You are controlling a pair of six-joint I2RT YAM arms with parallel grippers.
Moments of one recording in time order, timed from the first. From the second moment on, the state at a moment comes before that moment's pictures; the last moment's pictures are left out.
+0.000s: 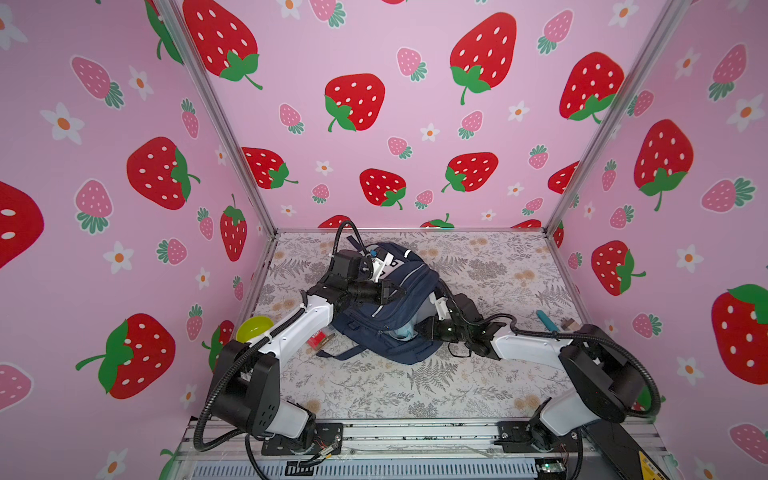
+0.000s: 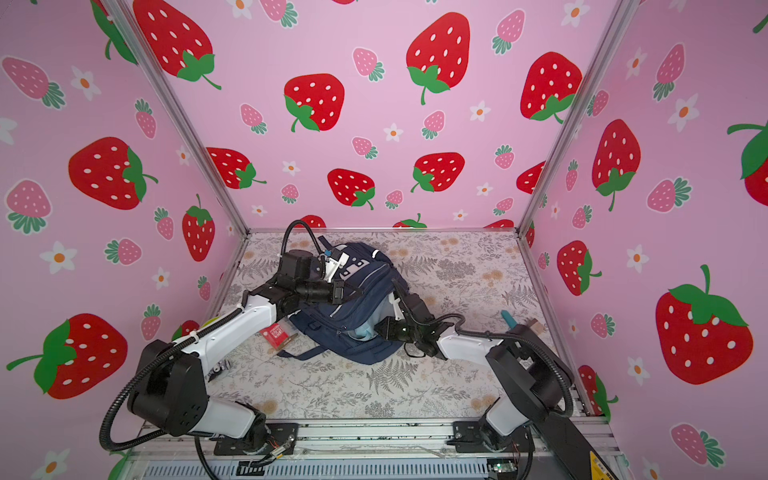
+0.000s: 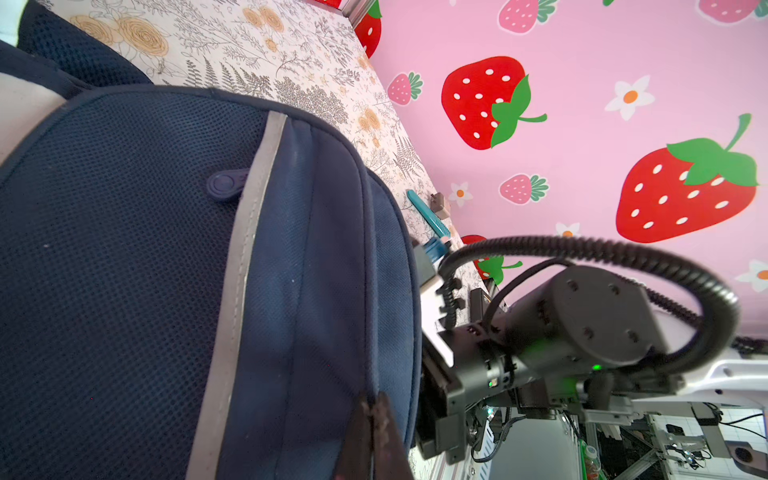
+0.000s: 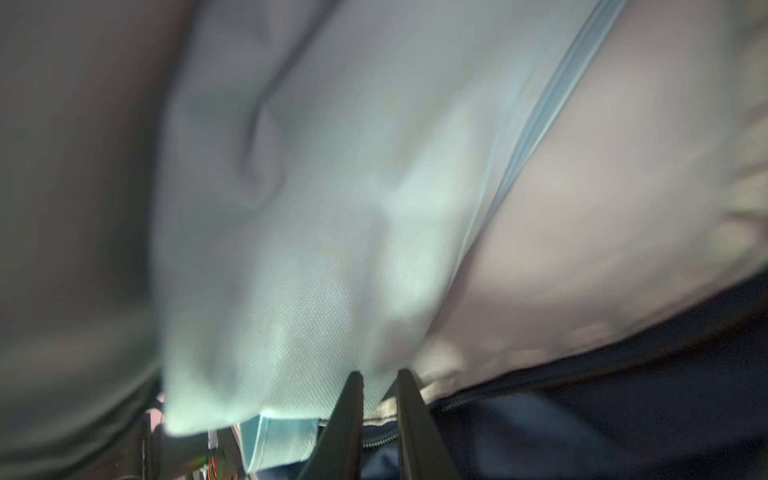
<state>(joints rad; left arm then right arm) -0.38 1.48 1.04 -0.19 0.80 -0.37 0.85 1.59 0.69 0.24 -0.34 0.77</state>
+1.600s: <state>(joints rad) -0.38 0.98 0.66 -0.43 0.39 -0.71 1.12 1.29 0.84 -0.33 0.33 0.68</state>
